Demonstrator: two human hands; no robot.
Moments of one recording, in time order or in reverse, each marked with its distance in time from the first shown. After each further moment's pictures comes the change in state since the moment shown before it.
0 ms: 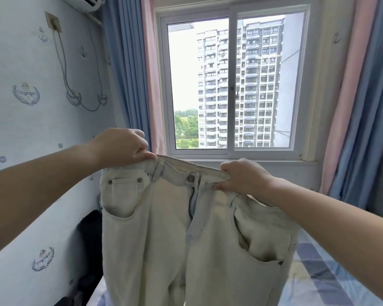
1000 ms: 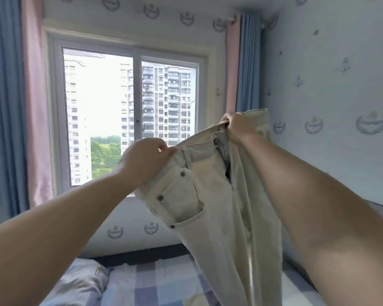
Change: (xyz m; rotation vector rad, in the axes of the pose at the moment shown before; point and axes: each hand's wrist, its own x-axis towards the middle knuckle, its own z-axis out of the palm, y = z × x) left_hand 0.266 0.278 -0.046 -0.677 0.303 -0.206; right_hand -0.066 0.299 -0.215 -0.076 0.507 0.598
